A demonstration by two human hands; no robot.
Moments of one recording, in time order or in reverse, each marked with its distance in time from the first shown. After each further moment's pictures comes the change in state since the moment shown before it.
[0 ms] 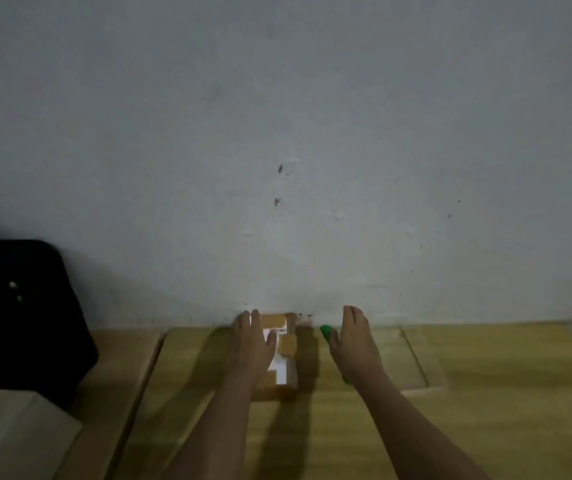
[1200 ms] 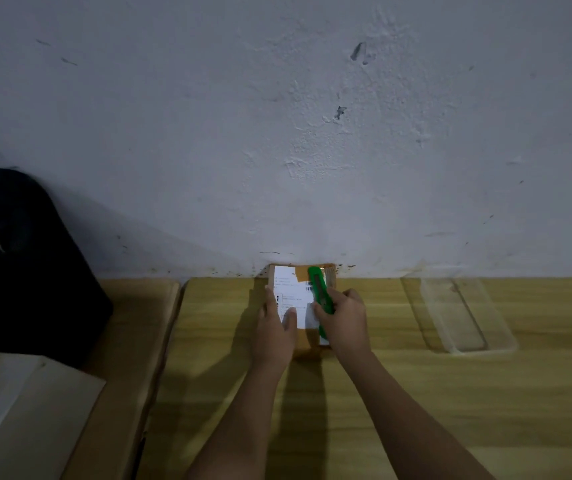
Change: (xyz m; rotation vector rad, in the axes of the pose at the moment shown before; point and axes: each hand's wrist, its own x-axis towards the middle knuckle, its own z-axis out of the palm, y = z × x) left_hand 0.009 -0.067 0.069 -0.381 -0.025 -0.183; right_hand 0.006 -0.050 0.113 0.273 0.089 0.093
